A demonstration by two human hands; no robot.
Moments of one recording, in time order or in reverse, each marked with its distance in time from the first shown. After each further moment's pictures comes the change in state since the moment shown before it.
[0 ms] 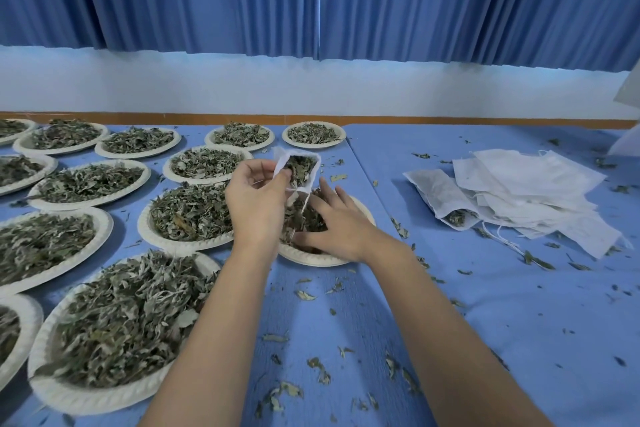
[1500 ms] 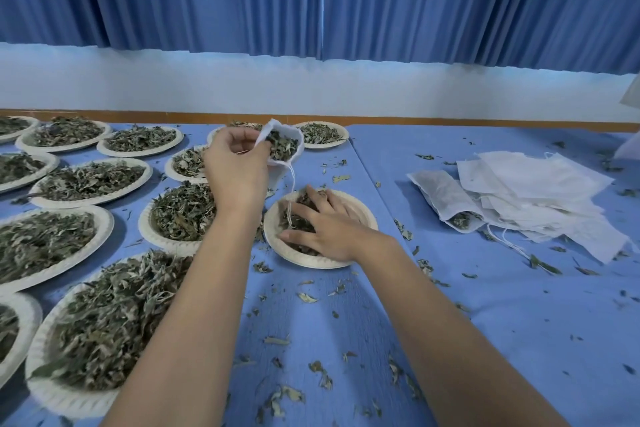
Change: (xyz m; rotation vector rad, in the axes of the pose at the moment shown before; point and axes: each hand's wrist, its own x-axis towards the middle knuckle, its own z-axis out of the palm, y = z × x) left_hand 0.036 0.021 -0.003 0.211 0.106 0.067; right_hand 0.011 -0.008 0.005 -0.092 -0.085 -0.060
